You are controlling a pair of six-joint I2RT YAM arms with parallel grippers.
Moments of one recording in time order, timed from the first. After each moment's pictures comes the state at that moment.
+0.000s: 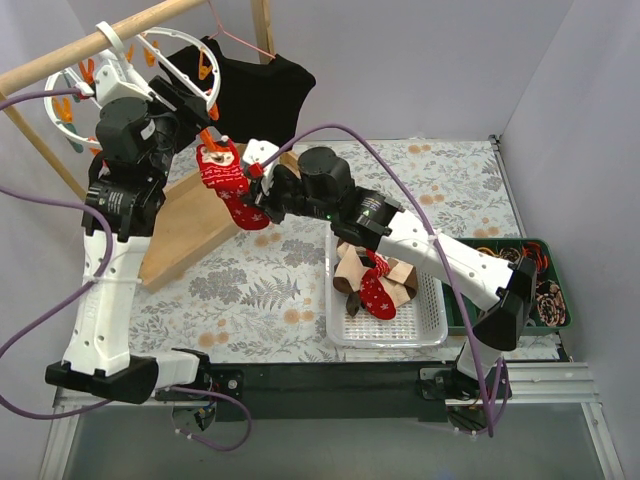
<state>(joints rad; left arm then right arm) -0.23 1.26 1.81 -0.60 -0.27 -0.66 1.06 1.68 1.77 -0.23 -0.22 -0.20</state>
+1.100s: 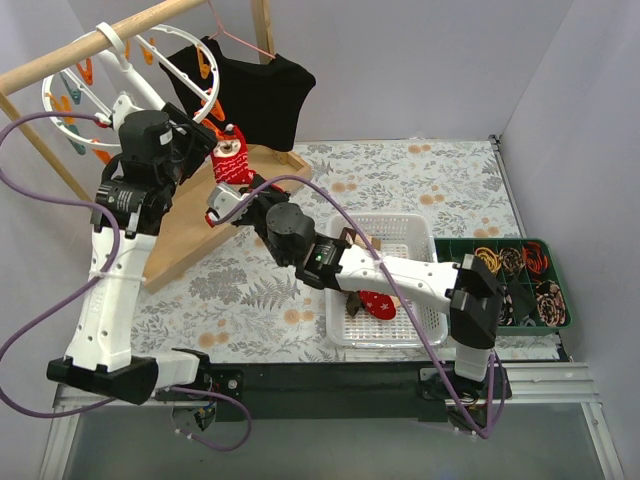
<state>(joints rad) -0.23 1.25 1.74 -0.80 -0.29 -0.85 1.23 1.81 1.57 0.34 0.63 -0.85</state>
